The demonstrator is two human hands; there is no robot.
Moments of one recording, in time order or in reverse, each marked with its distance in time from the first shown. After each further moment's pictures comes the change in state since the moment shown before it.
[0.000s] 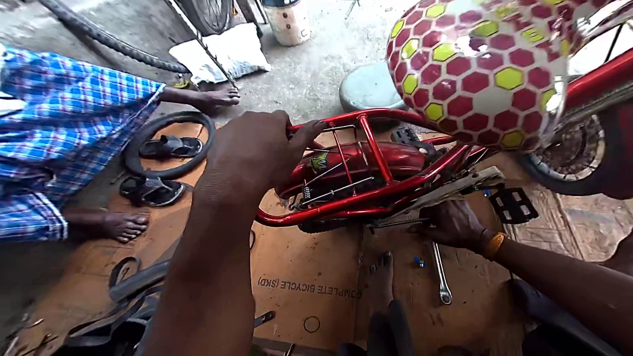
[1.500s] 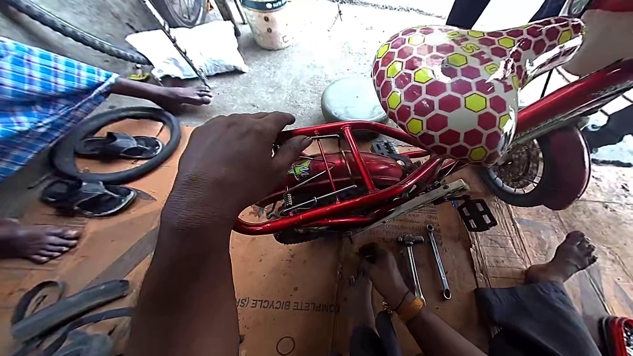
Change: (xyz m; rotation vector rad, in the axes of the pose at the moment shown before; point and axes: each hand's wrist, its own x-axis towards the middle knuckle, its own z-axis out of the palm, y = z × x) left_hand 0.002 -0.017 0.010 -0.095 0.239 0.344; right_hand -0.005 -0.139 0.057 1.181 0.127 0.620
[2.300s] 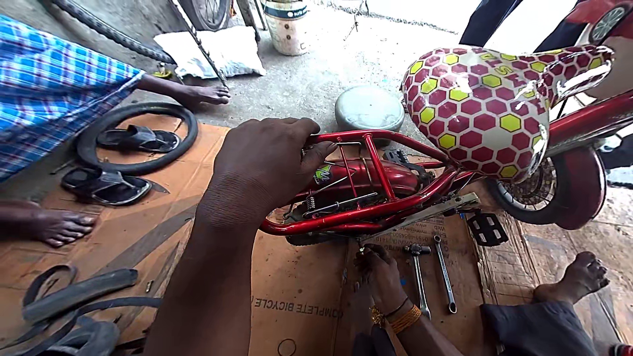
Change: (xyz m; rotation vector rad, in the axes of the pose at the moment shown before) left_hand -0.001 0.004 -0.001 0.004 0.025 0.003; right_hand -0.001 -0.034 0.032 0.745 0.181 0.227
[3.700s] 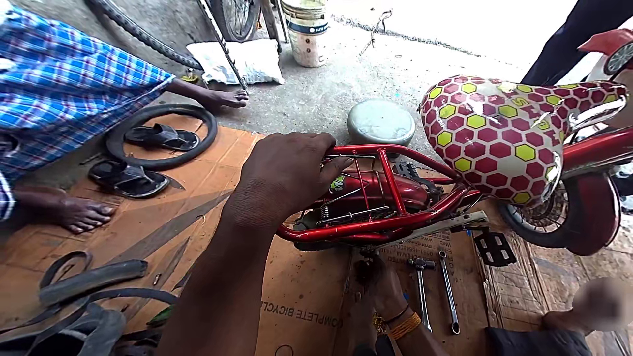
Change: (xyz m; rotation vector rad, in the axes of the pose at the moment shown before) left_hand 0.000 0.004 -0.002 0.017 -0.092 -0.062; right_hand 0.013 0.000 0.001 0.030 -0.143 0.152
